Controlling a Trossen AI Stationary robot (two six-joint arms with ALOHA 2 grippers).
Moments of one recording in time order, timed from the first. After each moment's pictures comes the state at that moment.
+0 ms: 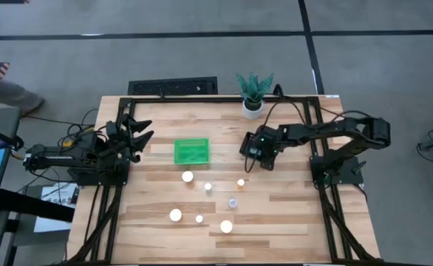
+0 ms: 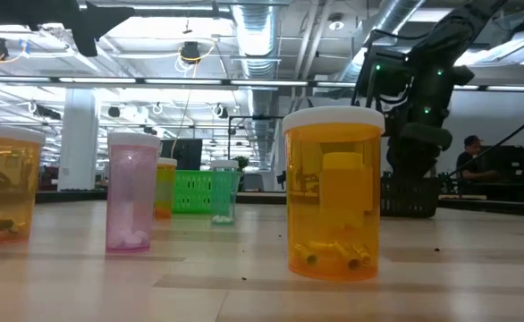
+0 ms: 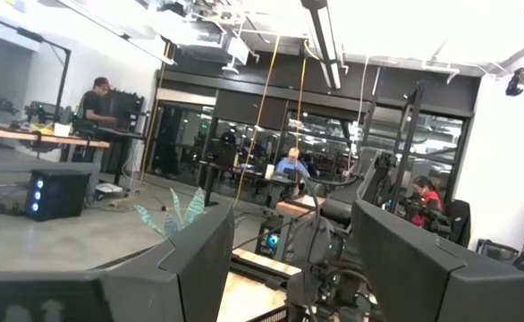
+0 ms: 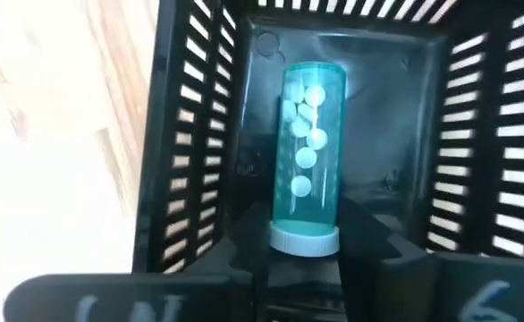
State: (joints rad) left arm 0.00 0.22 0.25 0.32 -0.36 -0.12; right arm -0.28 1.43 0.68 -0.43 -0.05 0.03
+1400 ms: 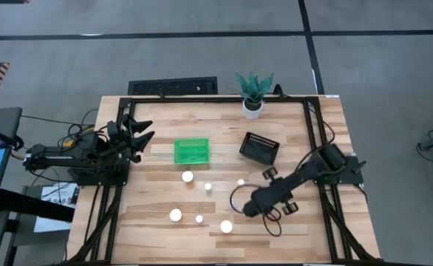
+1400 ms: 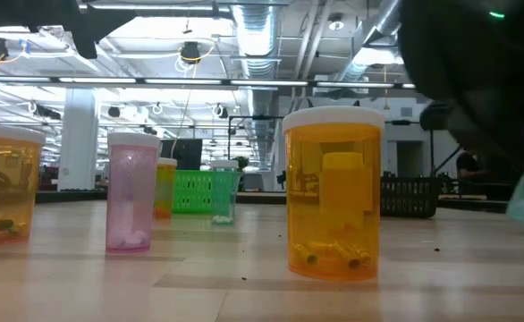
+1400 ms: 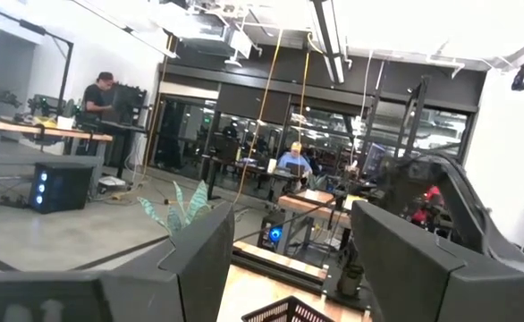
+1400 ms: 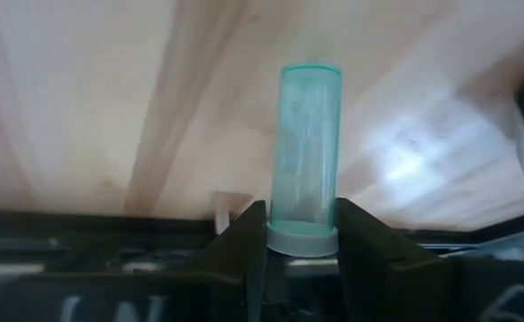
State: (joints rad) left arm 0.00 0.22 0.25 0.30 -0.37 -0.13; right arm 0.48 2.03 1.33 -1.57 0.11 0.06
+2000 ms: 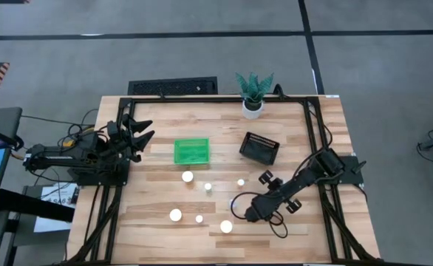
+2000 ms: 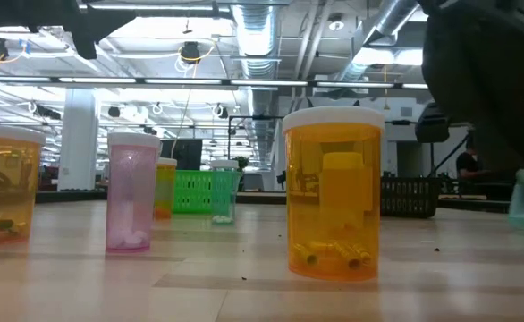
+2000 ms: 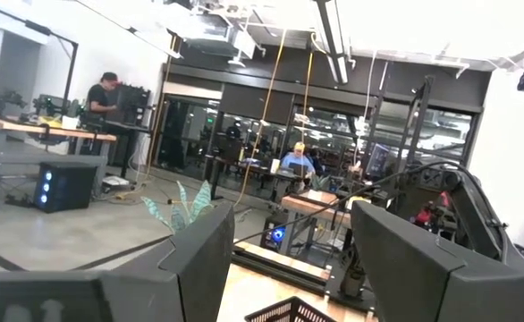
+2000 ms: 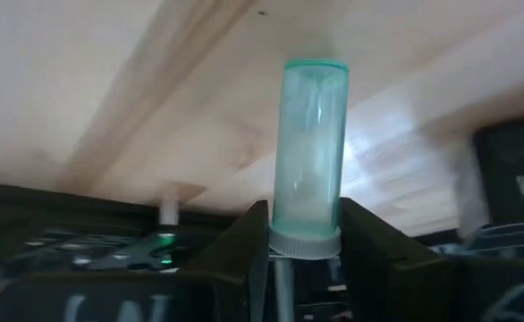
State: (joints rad) left arm 0.00 0.22 0.25 0.30 -0.38 -0.13; right arm 0.52 2.08 1.33 -1.57 0.22 -0.13
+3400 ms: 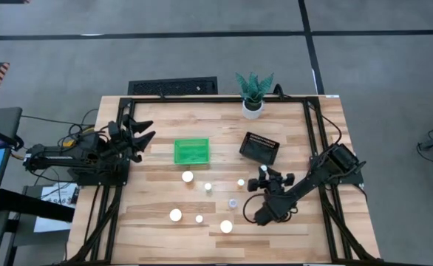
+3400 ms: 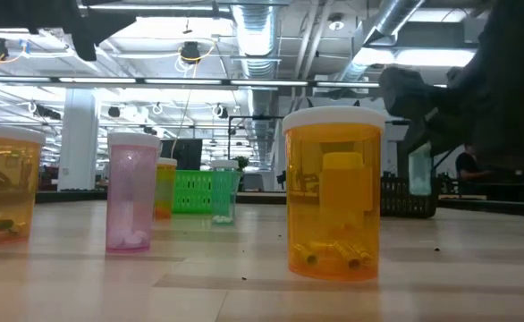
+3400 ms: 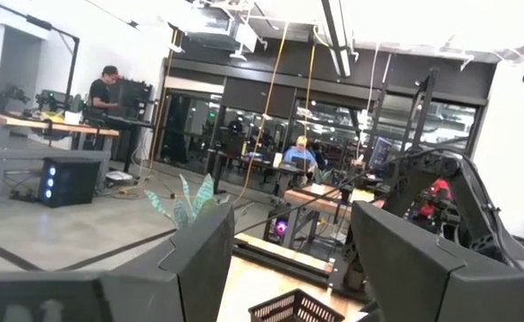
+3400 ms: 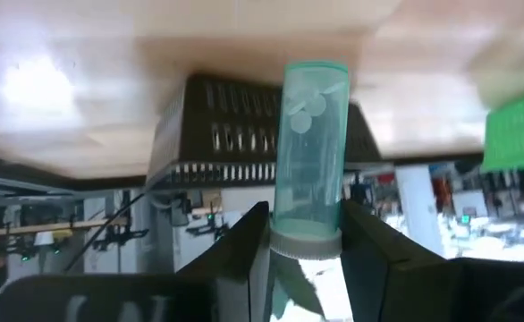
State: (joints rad) left arm 0.00 0.22 0.25 0.27 -0.38 -0.13; right arm 0.59 1.95 1.14 -1.30 0.97 -0.82
